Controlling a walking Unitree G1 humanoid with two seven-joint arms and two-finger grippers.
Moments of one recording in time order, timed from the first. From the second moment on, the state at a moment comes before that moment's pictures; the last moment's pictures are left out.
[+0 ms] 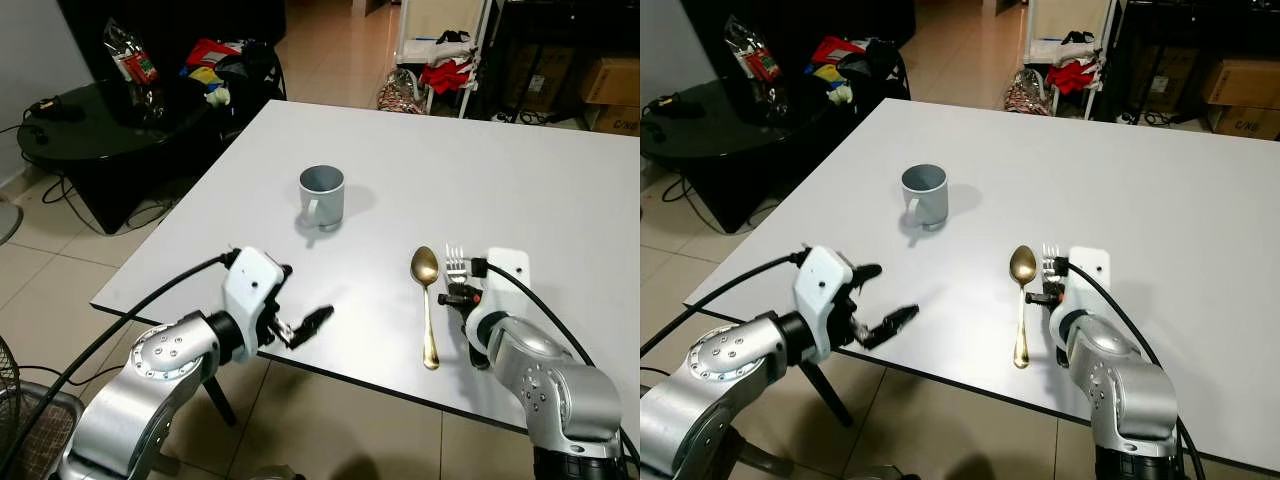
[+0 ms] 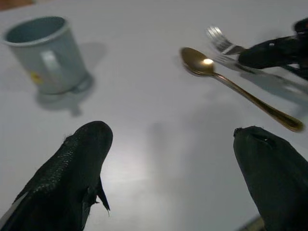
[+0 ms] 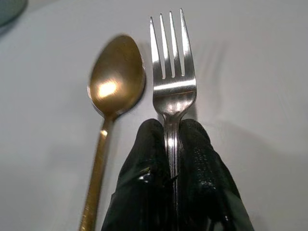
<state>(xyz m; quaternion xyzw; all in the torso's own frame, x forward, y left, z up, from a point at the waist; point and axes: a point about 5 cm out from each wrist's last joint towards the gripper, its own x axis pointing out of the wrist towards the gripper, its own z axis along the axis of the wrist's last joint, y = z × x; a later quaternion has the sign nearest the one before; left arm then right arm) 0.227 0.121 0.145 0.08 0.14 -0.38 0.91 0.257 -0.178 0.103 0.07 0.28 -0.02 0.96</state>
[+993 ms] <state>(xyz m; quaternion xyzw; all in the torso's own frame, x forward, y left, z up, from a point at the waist) 0.224 0.119 0.144 0.08 0.15 -0.40 0.90 0.263 -0.177 0.099 0.09 0.29 0.00 0.95</state>
